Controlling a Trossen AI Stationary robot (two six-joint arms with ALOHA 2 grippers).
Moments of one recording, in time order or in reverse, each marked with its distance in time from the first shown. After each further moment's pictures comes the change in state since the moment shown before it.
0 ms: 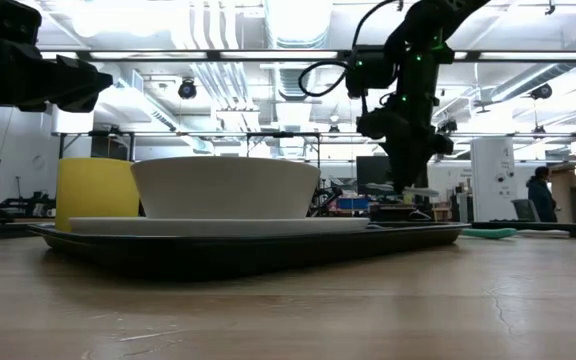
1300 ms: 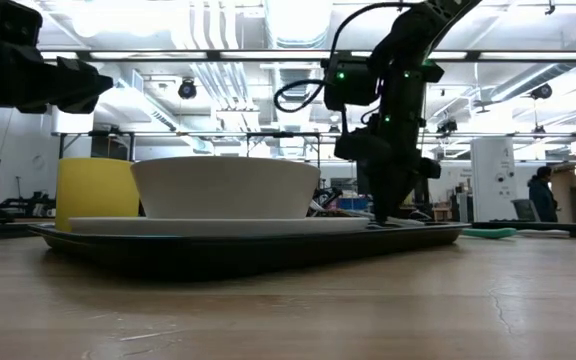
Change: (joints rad) left arm 0.000 0.017 0.000 0.000 0.000 0.000; right arm 0.159 0.145 -0.009 0.154 0.001 0.120
